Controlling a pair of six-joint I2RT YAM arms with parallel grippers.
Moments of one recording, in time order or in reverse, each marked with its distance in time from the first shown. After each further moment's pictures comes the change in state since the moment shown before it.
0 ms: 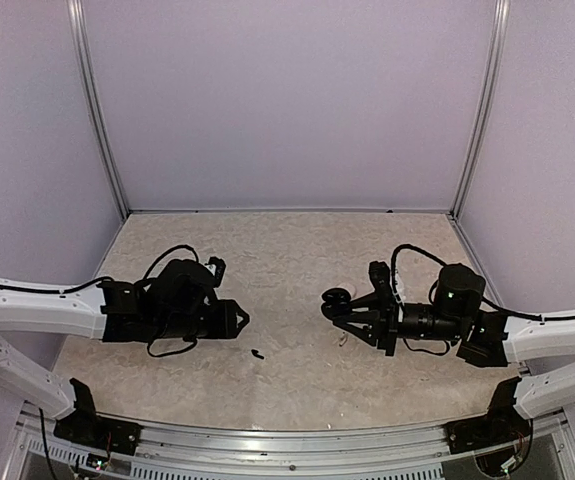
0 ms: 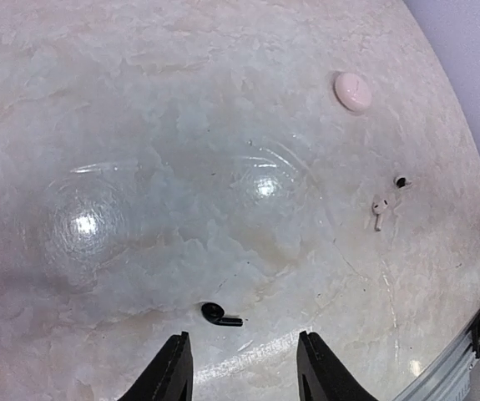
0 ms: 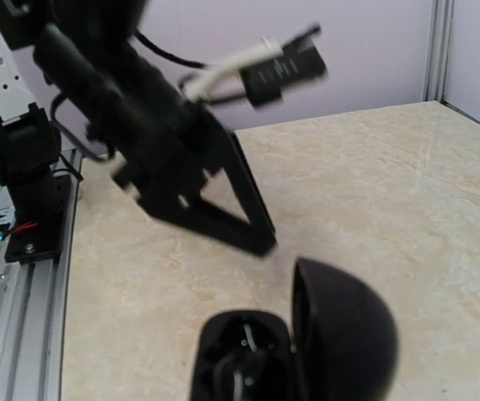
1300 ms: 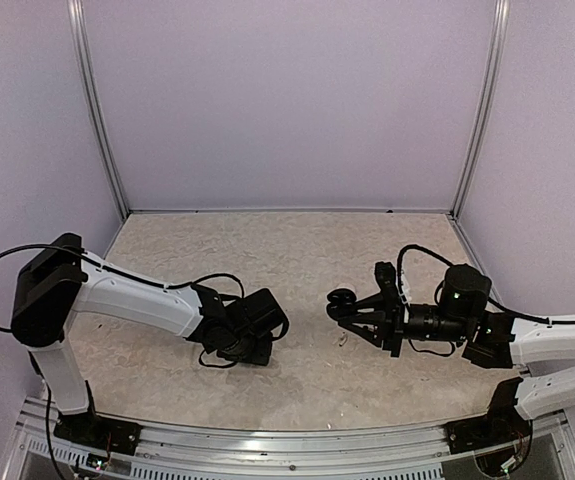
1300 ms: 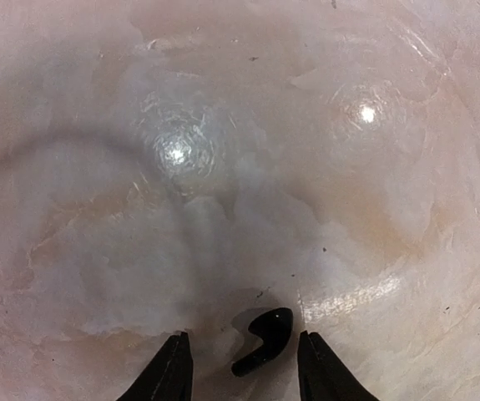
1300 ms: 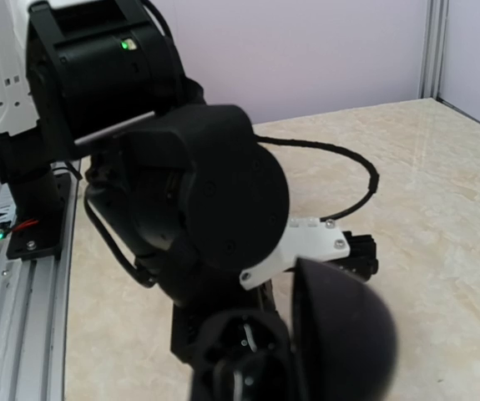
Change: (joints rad) left arm -0.080 0.544 0.316 -0.264 -0.082 -0.087; right arm -0.006 -0.058 -0.012 -0.051 0.003 -0.009
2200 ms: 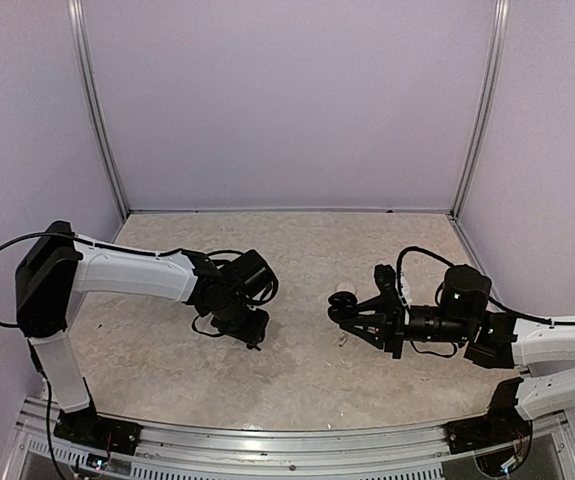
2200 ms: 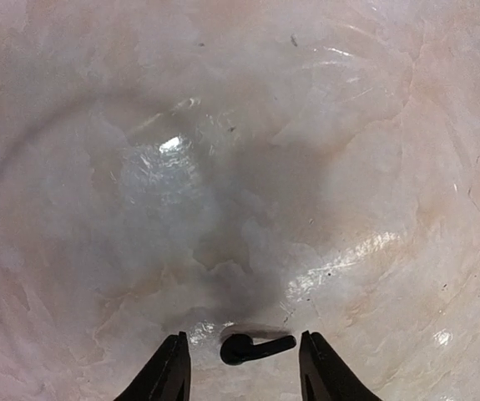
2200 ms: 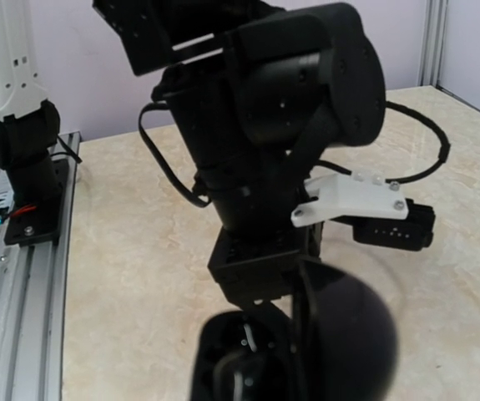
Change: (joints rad) left arm 0.158 0.004 0.135 -0.136 0.201 0.384; right arm 0.000 -0.016 0.000 -0.047 0.004 -0.016
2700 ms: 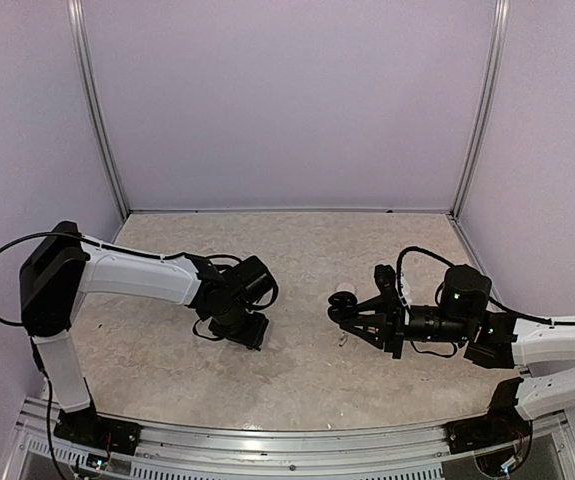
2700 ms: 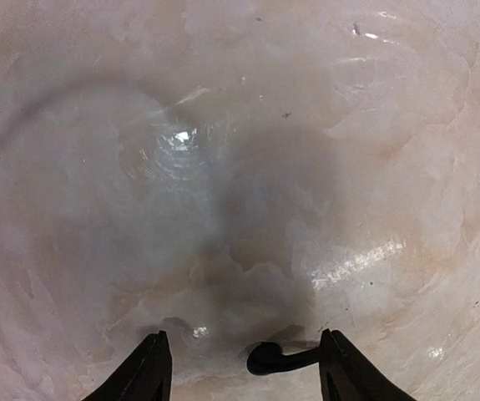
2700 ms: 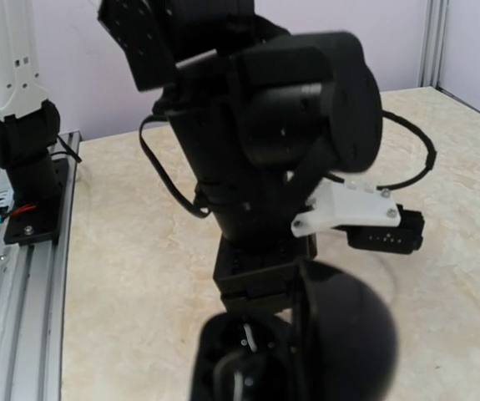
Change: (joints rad) left arm 0.000 0.018 -0.016 -0.008 -0.040 -0.074; right arm 0.000 -0.001 0.000 0.000 -0.001 -0.006
